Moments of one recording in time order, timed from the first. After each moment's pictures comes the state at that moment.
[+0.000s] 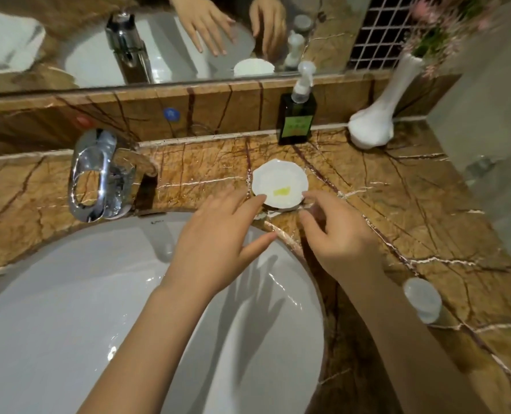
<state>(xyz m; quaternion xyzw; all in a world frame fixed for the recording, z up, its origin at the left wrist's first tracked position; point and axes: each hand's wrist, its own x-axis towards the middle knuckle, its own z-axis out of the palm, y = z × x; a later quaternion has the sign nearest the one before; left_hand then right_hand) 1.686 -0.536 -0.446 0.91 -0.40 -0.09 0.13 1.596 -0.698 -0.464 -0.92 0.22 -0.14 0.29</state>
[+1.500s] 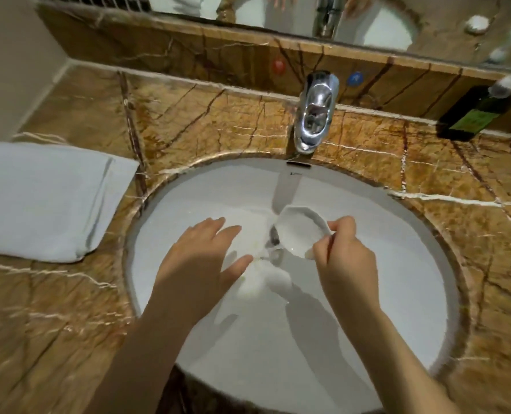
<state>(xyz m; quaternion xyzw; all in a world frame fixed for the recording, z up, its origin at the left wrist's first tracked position) 1.630 -0.281 -0.481 0.97 -0.18 -0.08 0.15 1.600 -0.491 -0.508 -0.93 0.20 -0.03 0.32</state>
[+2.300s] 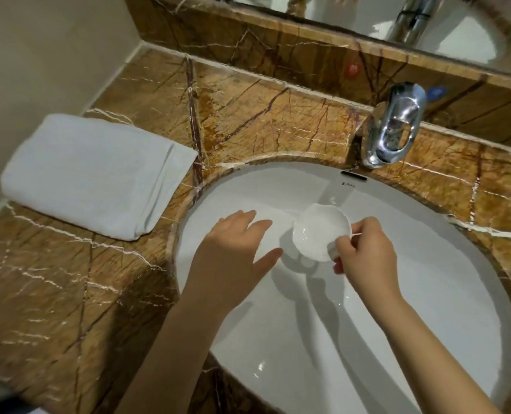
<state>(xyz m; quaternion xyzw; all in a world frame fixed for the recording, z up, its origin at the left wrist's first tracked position) 1.638 -0.260 -0.482 0.97 -0.15 -0.04 0.19 1.645 -0.466 -0.507 -0.91 0.20 0.05 0.37</state>
